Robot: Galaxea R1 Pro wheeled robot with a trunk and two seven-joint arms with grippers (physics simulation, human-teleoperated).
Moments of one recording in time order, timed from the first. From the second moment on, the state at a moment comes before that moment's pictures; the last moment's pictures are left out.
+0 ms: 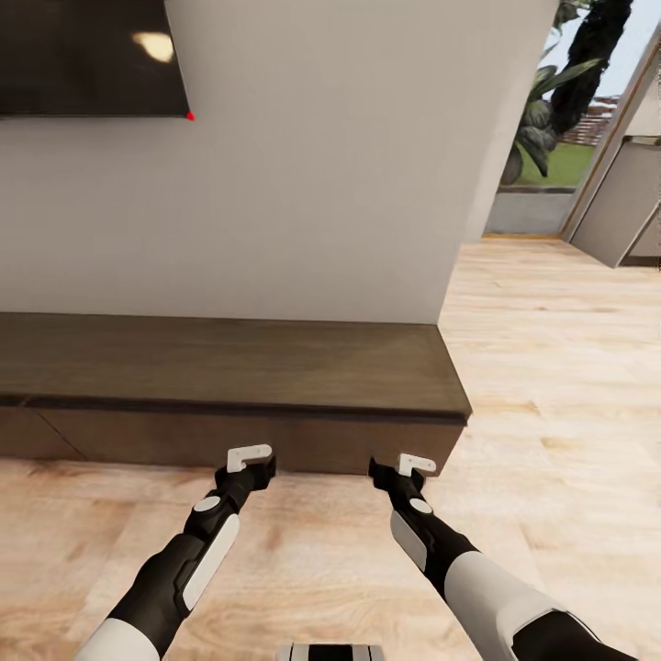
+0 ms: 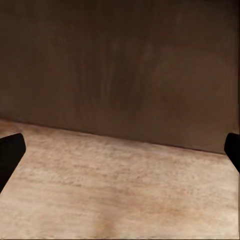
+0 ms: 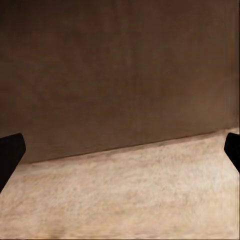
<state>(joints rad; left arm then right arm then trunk) -0.49 0.02 -0.30 -1.05 0.40 0.25 0.28 -0.76 0.13 0.32 -0.33 -0.46 -0.20 -0.21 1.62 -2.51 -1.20</state>
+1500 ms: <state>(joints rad) -0.49 0.02 -0.29 -1.26 0.41 0.51 0.29 -0.76 0.13 0.31 -0.39 -0.47 0.04 -0.22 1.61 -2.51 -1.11</state>
